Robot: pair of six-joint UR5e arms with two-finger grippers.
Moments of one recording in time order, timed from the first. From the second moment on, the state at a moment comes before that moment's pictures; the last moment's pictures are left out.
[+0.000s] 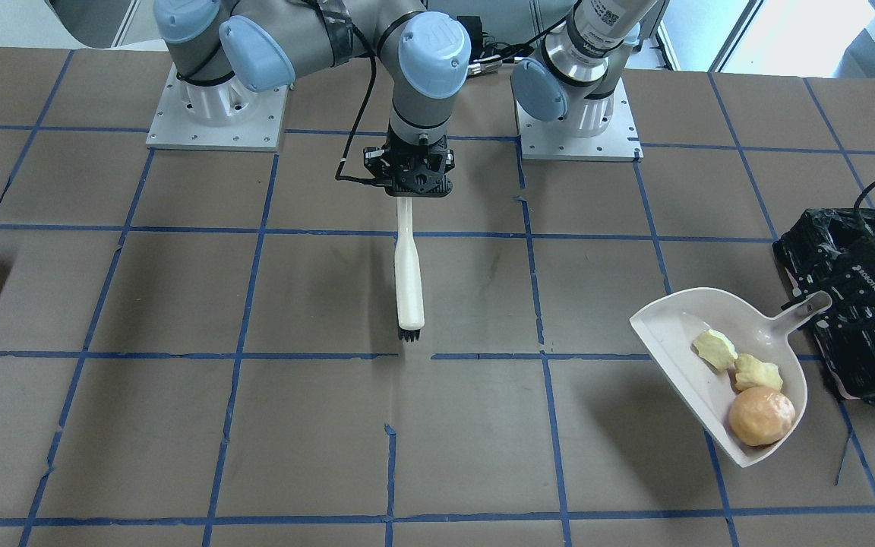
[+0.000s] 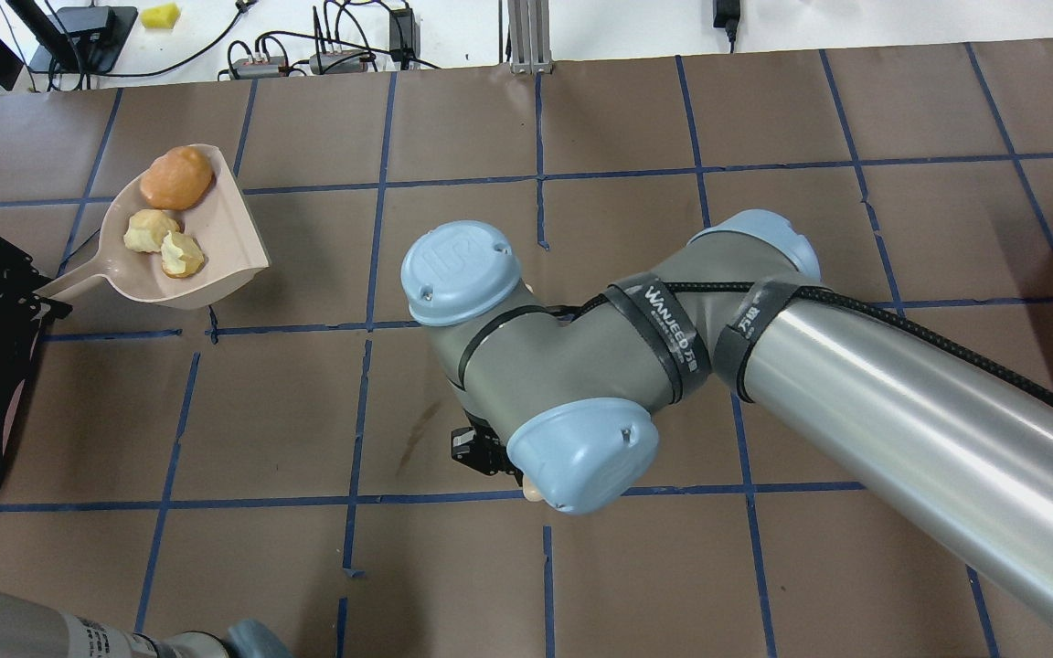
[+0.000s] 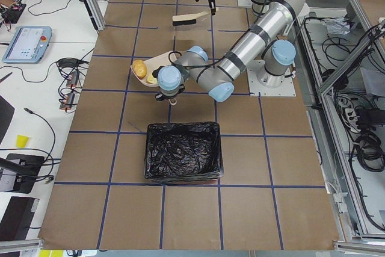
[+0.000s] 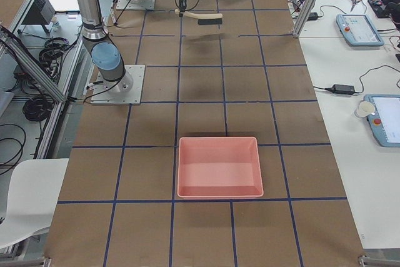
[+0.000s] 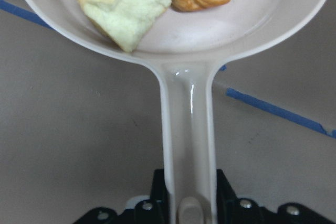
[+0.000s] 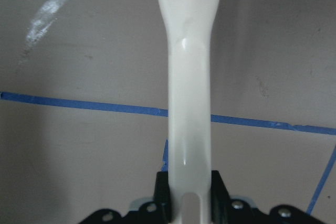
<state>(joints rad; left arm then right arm) -0.78 -1.88 -1.68 -1.37 1.20 1.90 2.17 -1.38 1.85 -1.80 -1.54 0.55</state>
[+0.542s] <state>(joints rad) -0.59 -1.77 -1.63 -1.47 1.24 1.92 2.17 -1.38 1.97 -1.99 -1.45 0.58</state>
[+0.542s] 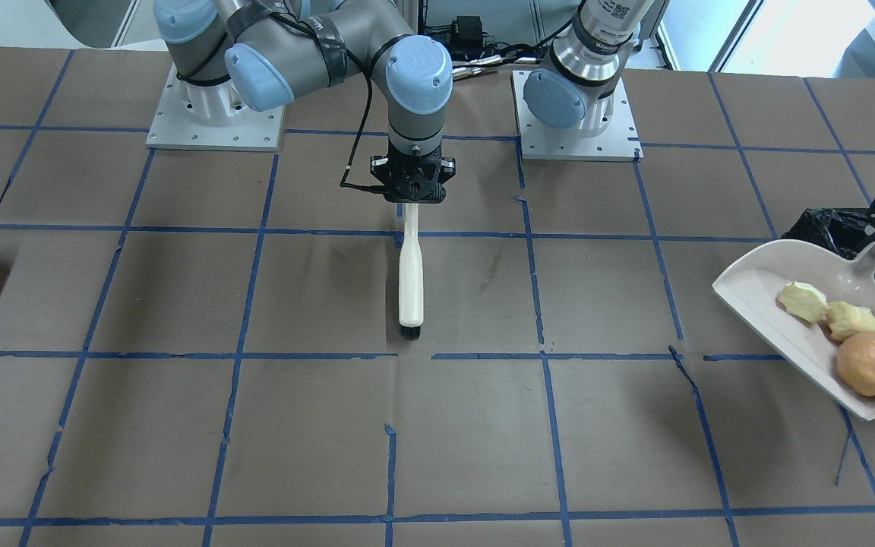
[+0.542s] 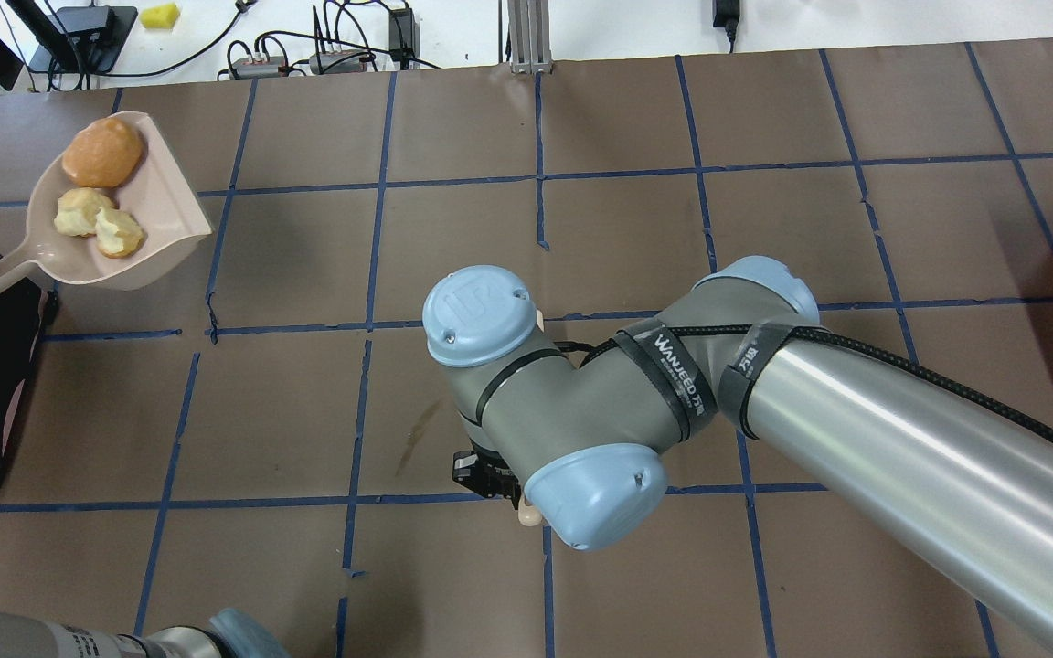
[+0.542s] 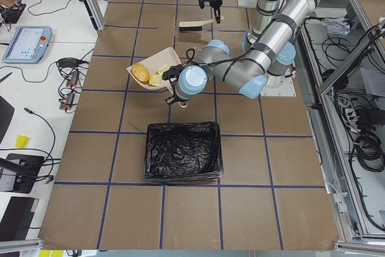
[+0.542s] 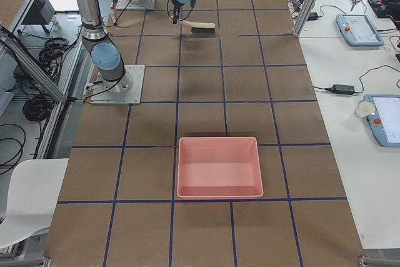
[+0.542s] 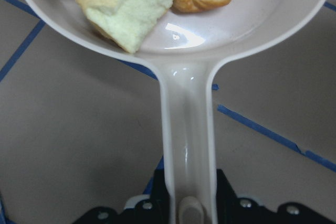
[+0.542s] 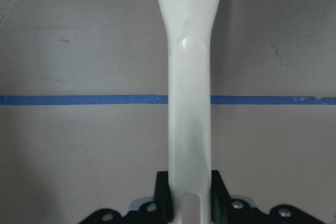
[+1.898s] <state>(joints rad) -0.24 -1.82 -1.50 -1.29 1.65 1.97 2.08 -1.42 1.84 -1.95 -1.49 0.50</state>
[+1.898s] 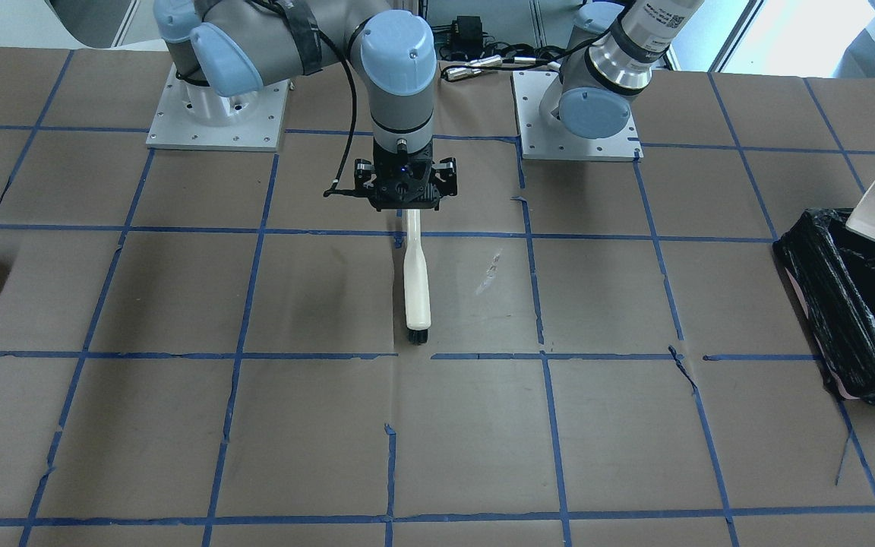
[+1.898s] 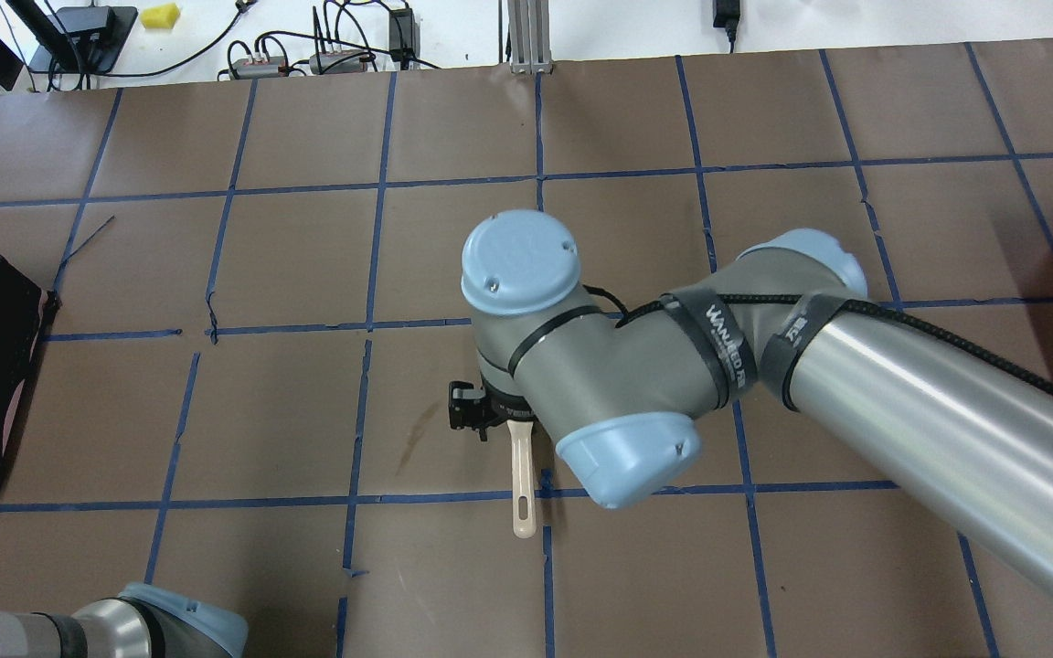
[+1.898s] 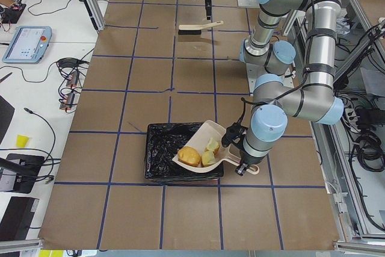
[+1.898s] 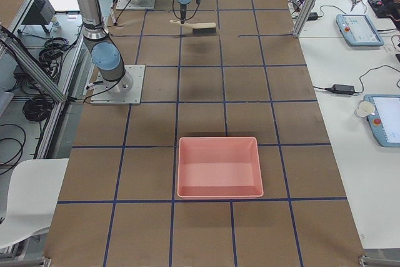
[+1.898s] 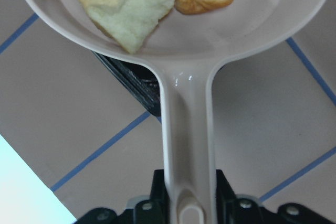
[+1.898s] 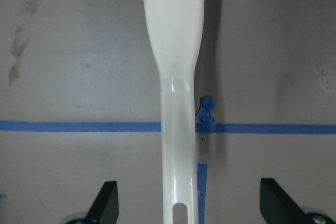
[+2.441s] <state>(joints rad) -0.33 -1.83 -1.51 -1.23 1.81 1.93 1.85 -1.46 1.60 -1.69 -1.52 0.14</state>
